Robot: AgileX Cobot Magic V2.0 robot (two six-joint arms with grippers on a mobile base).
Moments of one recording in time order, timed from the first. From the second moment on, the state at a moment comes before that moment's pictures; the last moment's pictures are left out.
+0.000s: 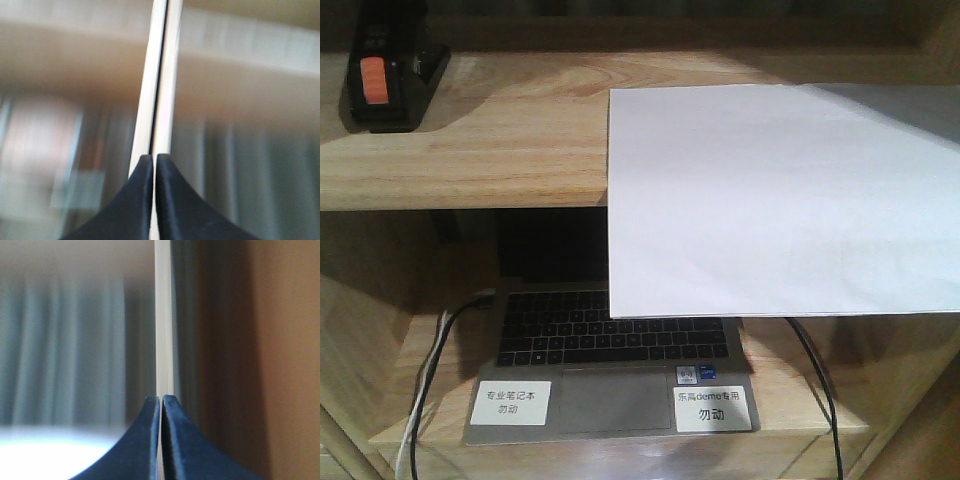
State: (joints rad) left arm 0.01 -0.01 -0.44 -0.07 -0.27 -0.08; right arm -0.01 -0.01 -0.31 -0.01 -0.23 0.00
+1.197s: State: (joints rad) left arm 0.01 0.52 -1.09 -0.07 0.76 -0.07; right arm -0.01 0.57 -1.02 0.00 0.63 0.01
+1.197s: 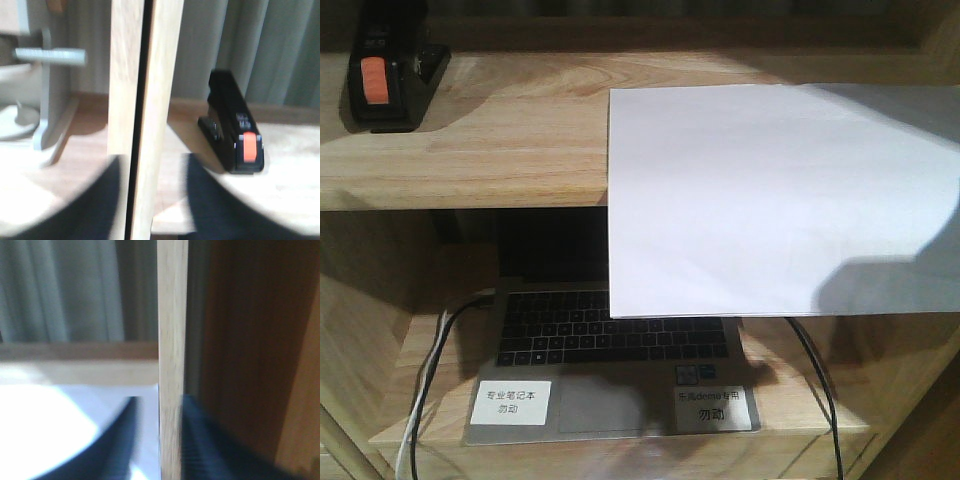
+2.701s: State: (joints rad) left arm -0.59 0.70 -1.09 -0.06 0.72 -0.05; right arm -0.01 0.57 -1.02 0.00 0.63 0.01
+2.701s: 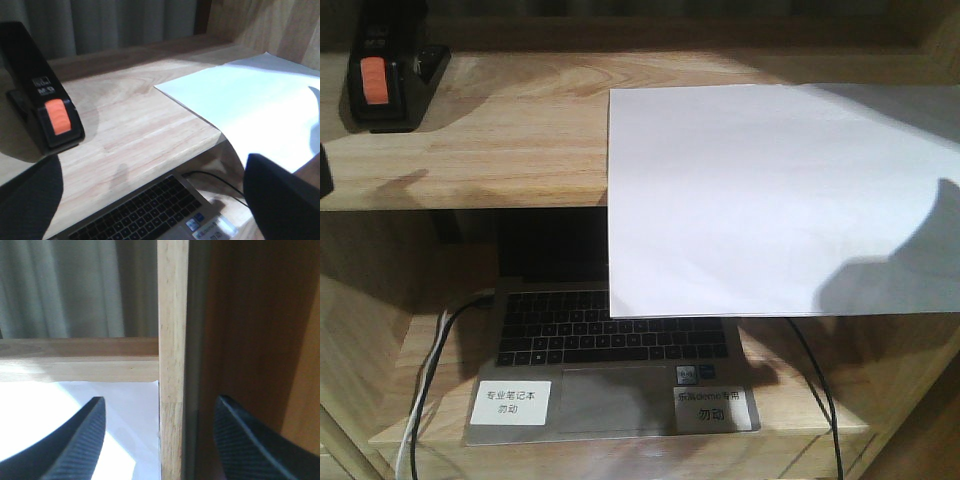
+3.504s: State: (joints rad) left arm -0.59 1.21 -1.65 0.34 0.99 -0.36; right arm -0.01 0.57 -1.02 0.00 0.63 0.01
